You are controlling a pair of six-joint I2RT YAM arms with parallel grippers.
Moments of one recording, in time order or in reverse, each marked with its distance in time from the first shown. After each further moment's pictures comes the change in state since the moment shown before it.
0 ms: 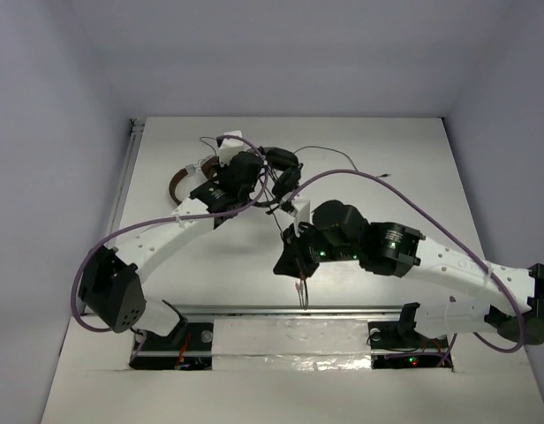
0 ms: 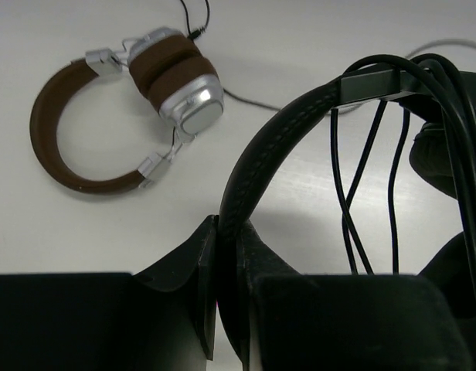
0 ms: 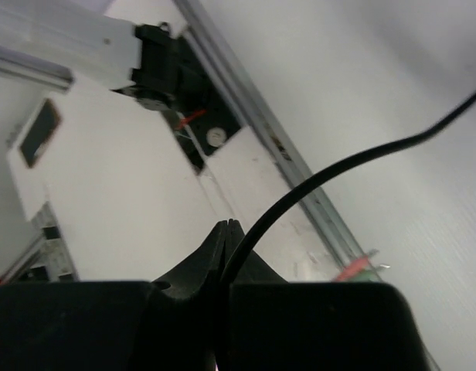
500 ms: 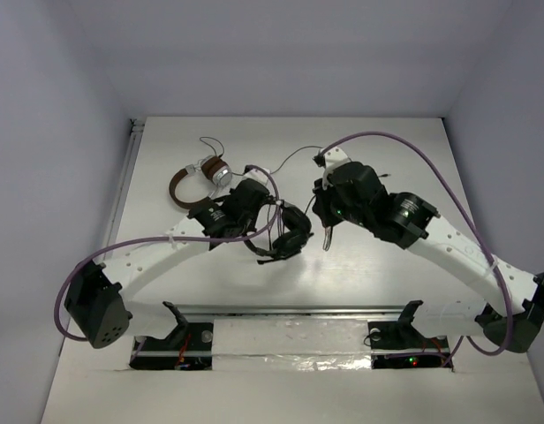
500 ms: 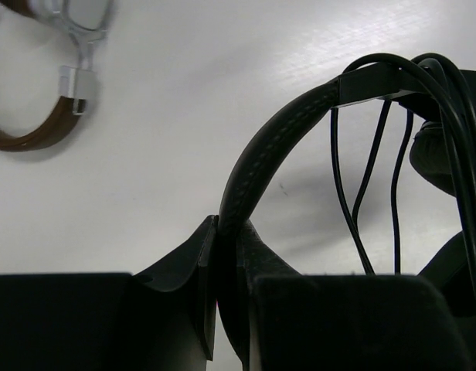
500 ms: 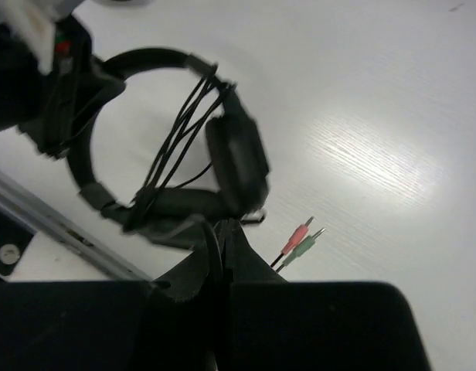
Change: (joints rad) left arm -0.130 -0.113 -0.126 -0.192 0.228 0.208; right arm -0.269 0.030 0.125 -0.187 0.391 -0.241
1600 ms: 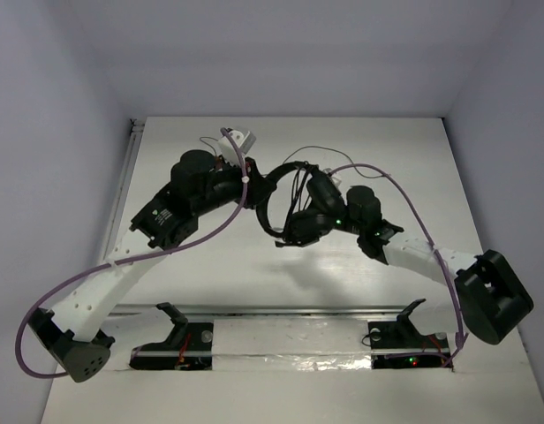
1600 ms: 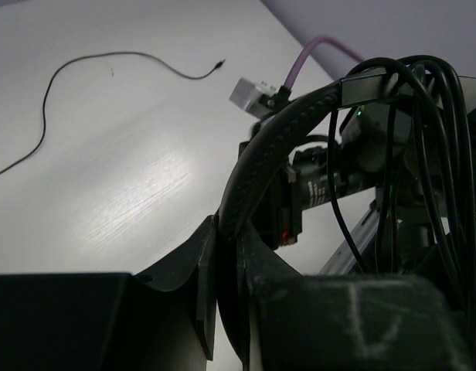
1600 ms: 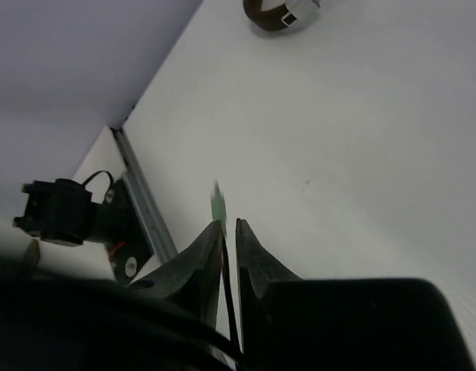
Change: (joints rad) left arm 0.112 -0.242 0.167 0.183 0.686 -0.004; right arm -0.291 0.107 -0.681 1.143 -0.697 0.270
